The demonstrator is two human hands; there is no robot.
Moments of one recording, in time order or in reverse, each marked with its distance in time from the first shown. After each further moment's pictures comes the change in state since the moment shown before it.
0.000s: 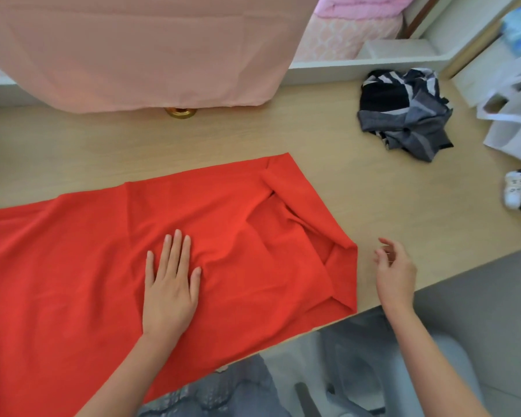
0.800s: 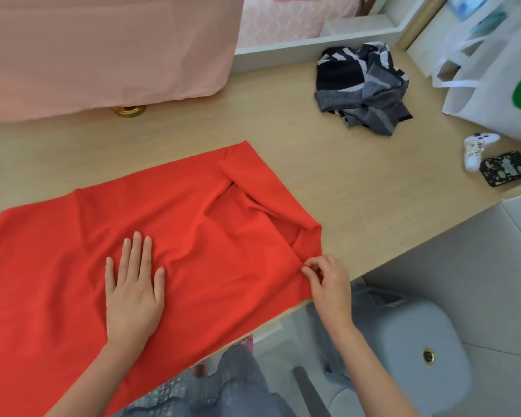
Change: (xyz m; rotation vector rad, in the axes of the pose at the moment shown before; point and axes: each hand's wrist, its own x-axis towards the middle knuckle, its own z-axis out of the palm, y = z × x) left_hand 0.000 0.000 0.004 0.015 0.041 -0.008; right_hand -0.071 0.025 0.024 -0.119 -0.164 -0.273
